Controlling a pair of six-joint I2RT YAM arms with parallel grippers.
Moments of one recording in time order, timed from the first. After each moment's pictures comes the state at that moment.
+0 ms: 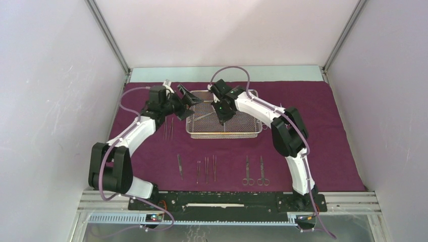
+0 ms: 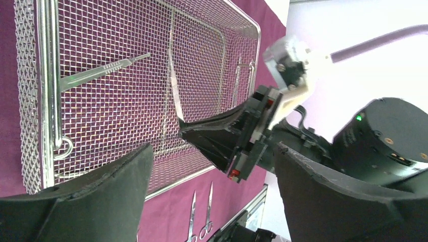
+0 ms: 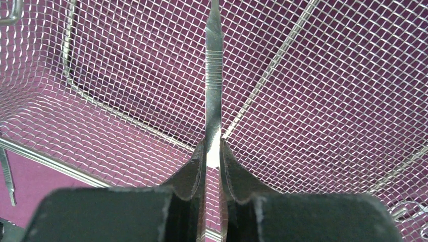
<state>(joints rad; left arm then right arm) -0.19 1.42 0.91 -0.02 0.48 -0.96 0.70 2.15 1.81 -0.79 -0.02 0.23</state>
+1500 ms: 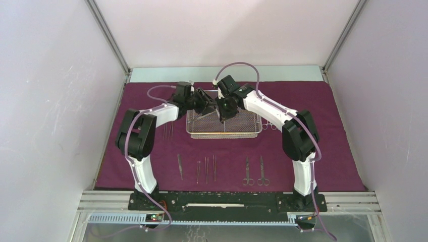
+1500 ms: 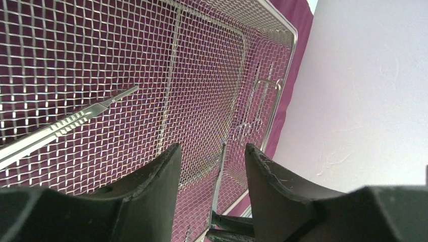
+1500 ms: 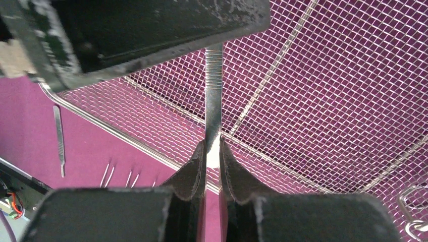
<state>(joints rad) -0.32 1.88 1.15 0.10 0.46 -1.07 0.67 2.01 1.73 -0.76 -0.12 0.28</state>
